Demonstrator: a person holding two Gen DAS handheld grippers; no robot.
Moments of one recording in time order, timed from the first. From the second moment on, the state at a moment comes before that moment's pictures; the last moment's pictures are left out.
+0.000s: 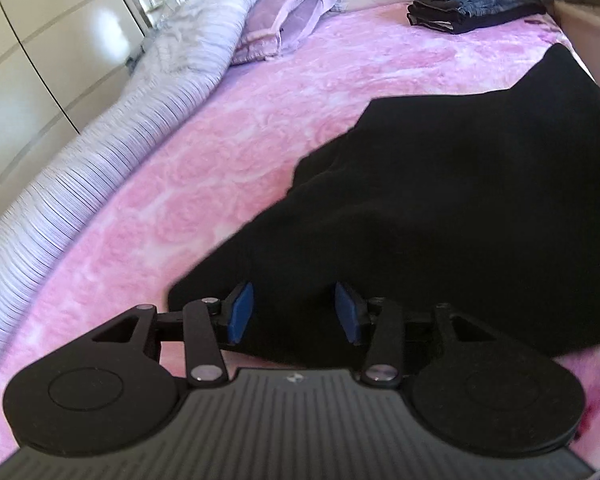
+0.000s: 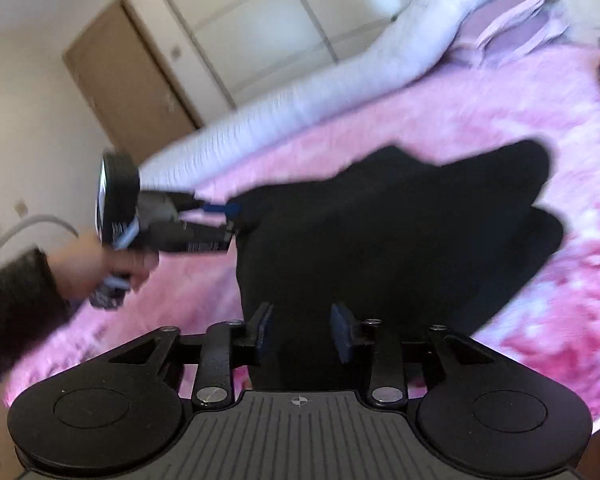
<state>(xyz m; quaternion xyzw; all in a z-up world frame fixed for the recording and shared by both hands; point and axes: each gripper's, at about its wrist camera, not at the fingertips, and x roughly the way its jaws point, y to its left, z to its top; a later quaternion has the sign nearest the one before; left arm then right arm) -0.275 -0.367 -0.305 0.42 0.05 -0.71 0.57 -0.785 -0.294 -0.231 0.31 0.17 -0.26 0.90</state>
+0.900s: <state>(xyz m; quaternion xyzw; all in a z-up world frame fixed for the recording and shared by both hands) -0.353 -0.343 -0.333 0.46 0.03 -0.75 0.48 -0.764 -0.261 -0.283 0.40 0.18 -0.14 0.89</state>
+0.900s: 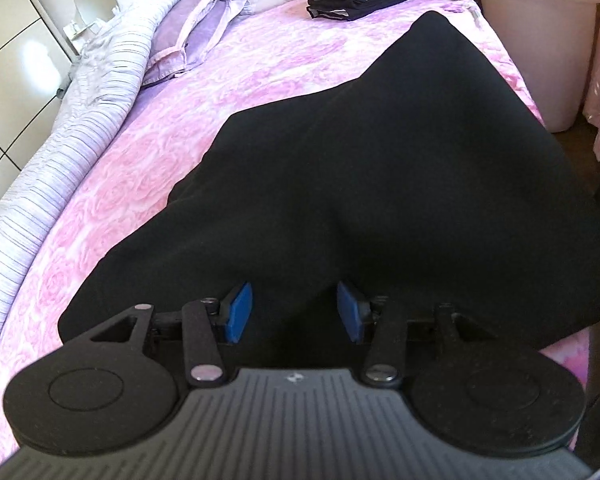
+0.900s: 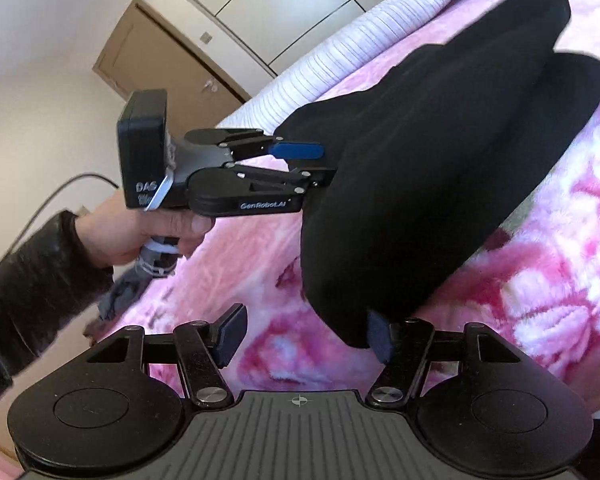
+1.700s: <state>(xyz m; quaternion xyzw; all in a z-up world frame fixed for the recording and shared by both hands) -0.286 -0.291 -0.393 0.56 -0.38 -0.65 0.34 -0.610 -0.166 -0.300 -0.30 0.50 -0.28 0.76</state>
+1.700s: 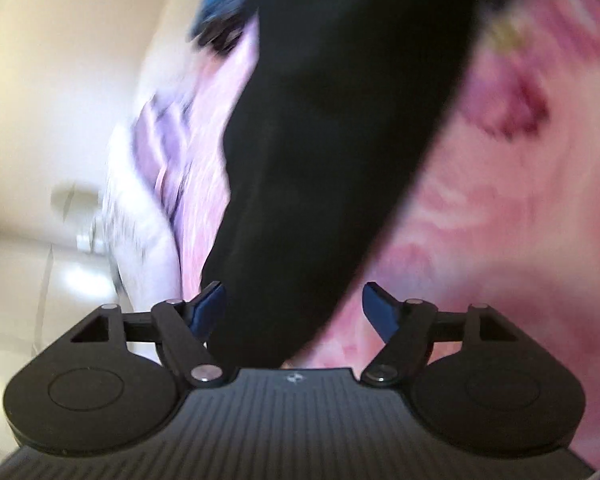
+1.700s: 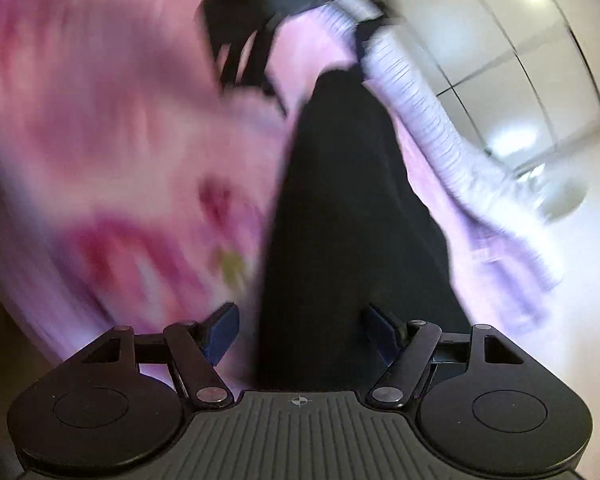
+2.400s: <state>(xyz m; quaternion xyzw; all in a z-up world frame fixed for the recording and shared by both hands) -0.392 -0.242 -0.413 0.59 -0.33 -0.61 0.41 -0.742 -0.188 -0.334 -0.34 0.45 -0.38 0.73</state>
